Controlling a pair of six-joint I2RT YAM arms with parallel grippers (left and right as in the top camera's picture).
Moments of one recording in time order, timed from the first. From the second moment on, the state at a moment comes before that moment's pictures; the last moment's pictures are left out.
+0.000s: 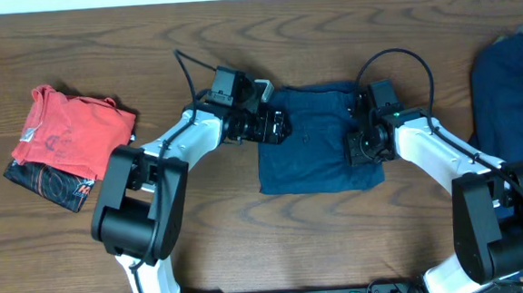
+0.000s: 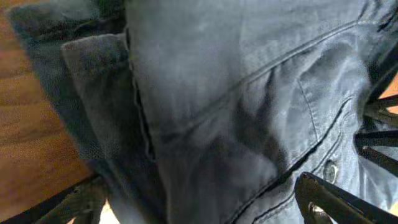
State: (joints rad) left arm -0.36 1.99 1.19 -0.31 0.53 -0.17; right arm 0.23 1.74 0.95 -0.58 -0.07 0.16
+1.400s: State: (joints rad) left arm 0.59 1.62 1.17 -0.45 0.17 -0.21; right arm 0.15 1.41 1.16 -0.84 -0.03 0.16
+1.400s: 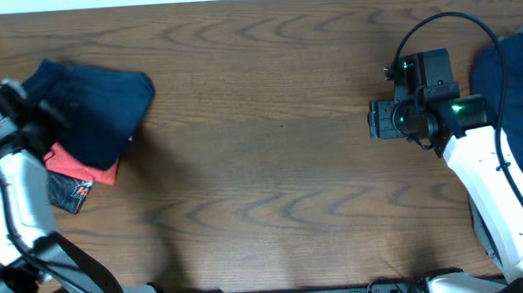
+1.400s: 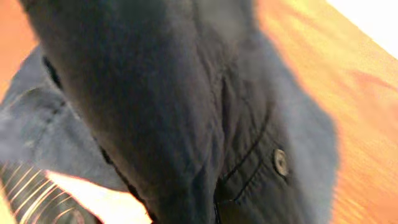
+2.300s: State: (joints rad) left arm 0.12 1.53 1.17 -0.69 0.23 -0.25; right arm -0.10 1.43 1.16 -0.89 -0.18 0.13
